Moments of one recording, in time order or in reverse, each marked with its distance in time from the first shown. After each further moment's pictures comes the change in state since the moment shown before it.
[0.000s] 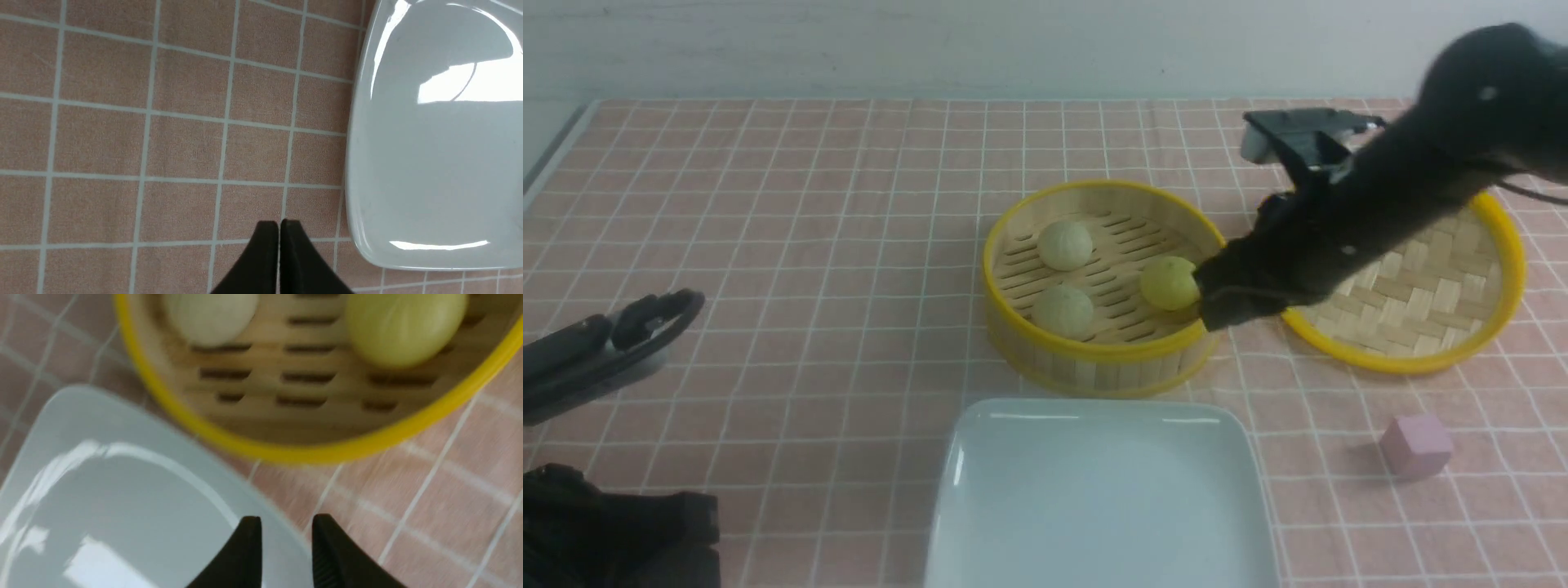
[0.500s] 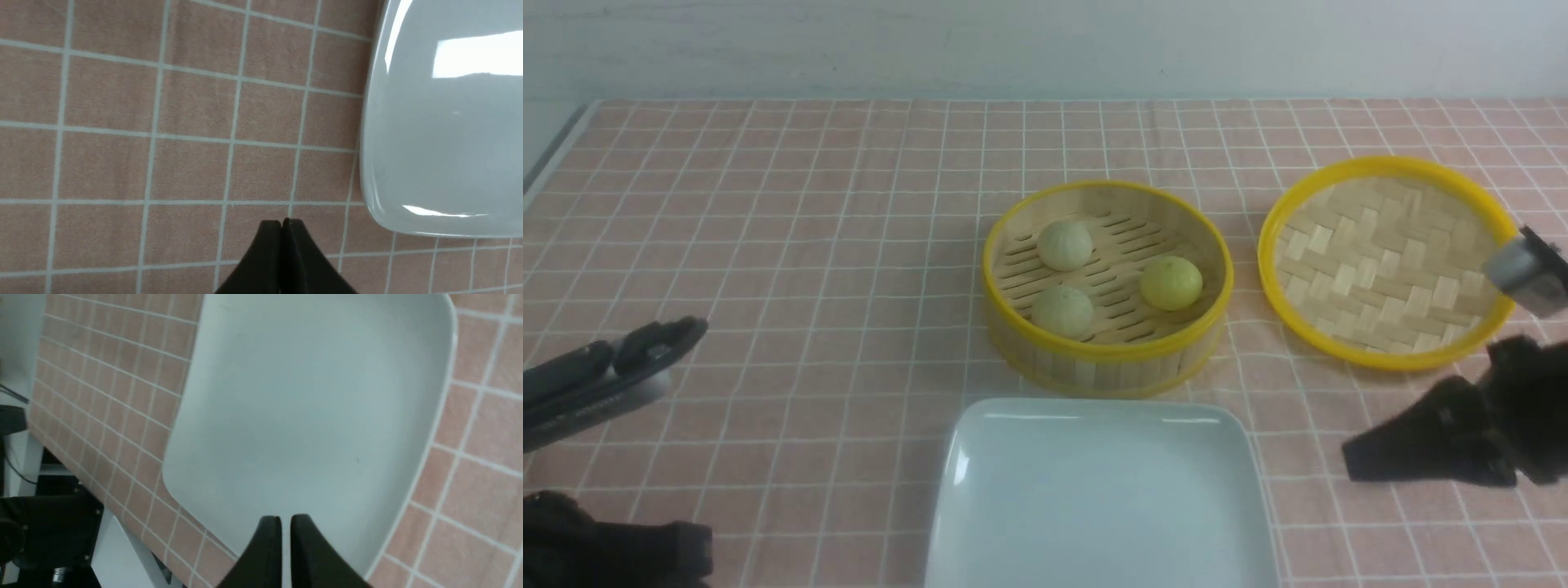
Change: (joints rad) right arm -0.352 -0.517 0.617 0.641 0.239 -0.467; left arm 0.000 -0.009 0.000 0.019 0.065 -0.014
